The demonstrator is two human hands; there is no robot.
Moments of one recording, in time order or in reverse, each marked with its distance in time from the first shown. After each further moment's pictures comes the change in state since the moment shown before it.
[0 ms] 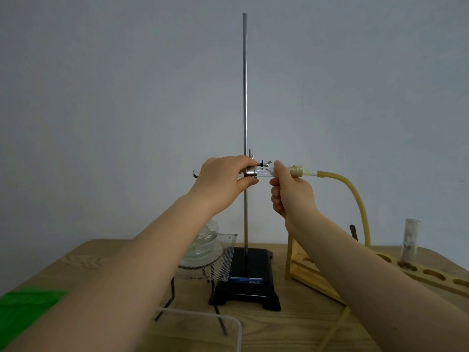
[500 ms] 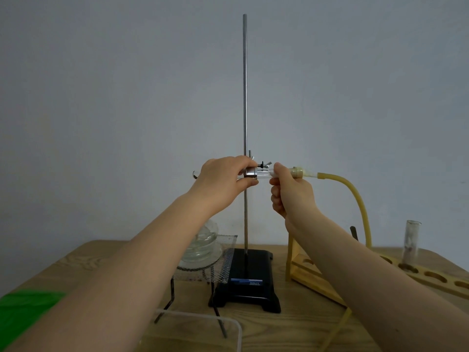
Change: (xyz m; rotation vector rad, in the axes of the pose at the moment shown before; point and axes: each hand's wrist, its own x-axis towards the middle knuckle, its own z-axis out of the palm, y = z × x) left_hand 0.002 0.000 -0.002 -0.019 -0.039 -0.008; right_hand 0.000 -0.002 0.001 0.011 -0.004 -0.002
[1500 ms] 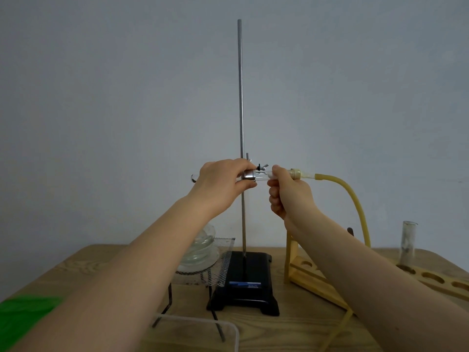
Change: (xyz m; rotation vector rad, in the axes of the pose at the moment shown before) left_hand 0.002 0.005 0.002 0.010 0.006 -0.013; right_hand 0.005 -0.004 -0.005 0.010 -0.020 0.043
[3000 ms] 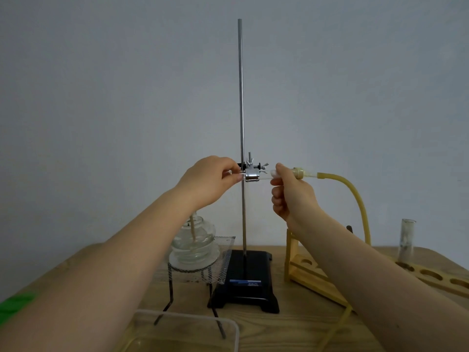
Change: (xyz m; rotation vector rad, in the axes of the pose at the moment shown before) left_hand 0.002 -0.015 -0.018 0.022 -0.109 -0.122; right_hand 0.001 0.002 -0.009 0.021 -0.014 0.051
